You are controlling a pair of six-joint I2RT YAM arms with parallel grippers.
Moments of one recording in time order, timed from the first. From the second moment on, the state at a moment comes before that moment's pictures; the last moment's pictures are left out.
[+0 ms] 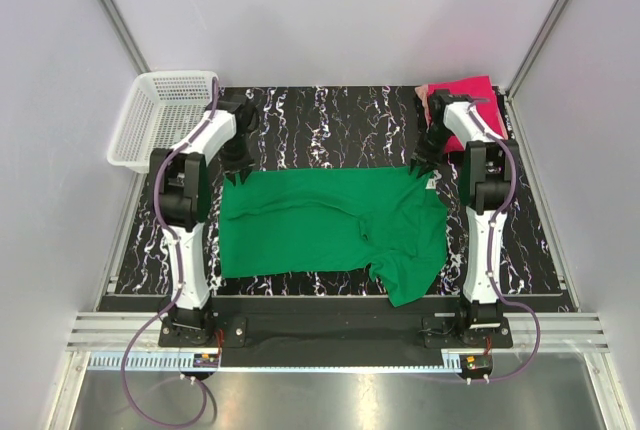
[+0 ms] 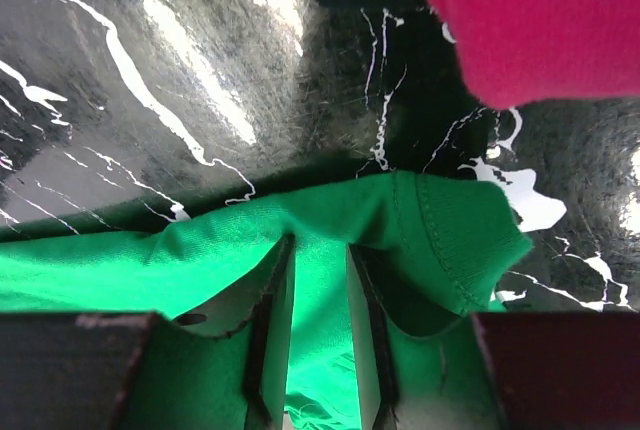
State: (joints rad) left arm -0.17 2.13 1.75 -1.12 -0.23 -0.61; right arm 0.05 2.37 1.99 -1.10 -0.17 0.46
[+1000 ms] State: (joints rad) left arm -0.17 2.36 2.02 -1.14 -0.24 -0.63; right arm 0.05 2.58 2.37 -1.25 -0.15 0.47
